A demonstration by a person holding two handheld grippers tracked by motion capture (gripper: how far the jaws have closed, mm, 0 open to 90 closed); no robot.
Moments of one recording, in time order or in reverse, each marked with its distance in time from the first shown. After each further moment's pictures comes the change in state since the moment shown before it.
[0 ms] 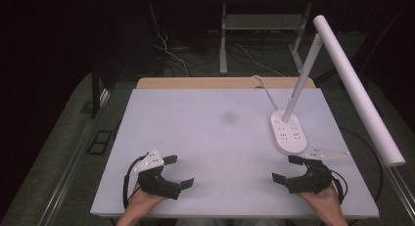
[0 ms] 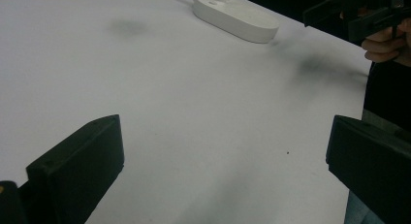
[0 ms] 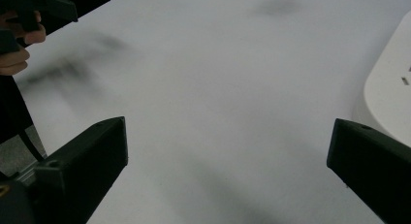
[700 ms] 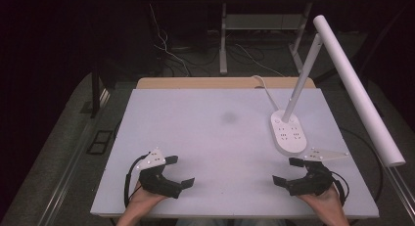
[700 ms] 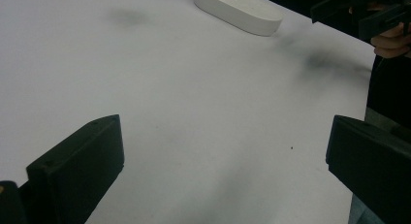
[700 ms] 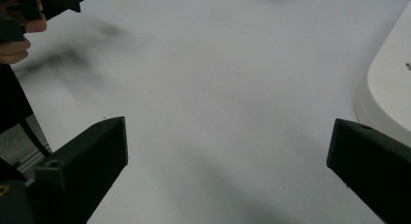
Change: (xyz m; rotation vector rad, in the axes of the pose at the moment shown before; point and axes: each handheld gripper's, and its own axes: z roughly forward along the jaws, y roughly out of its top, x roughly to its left) left arm 0.004 -0.002 0.003 0.022 -0.001 -0.018; right arm 0.003 -0.002 -0.002 0.042 -0.008 -0.003
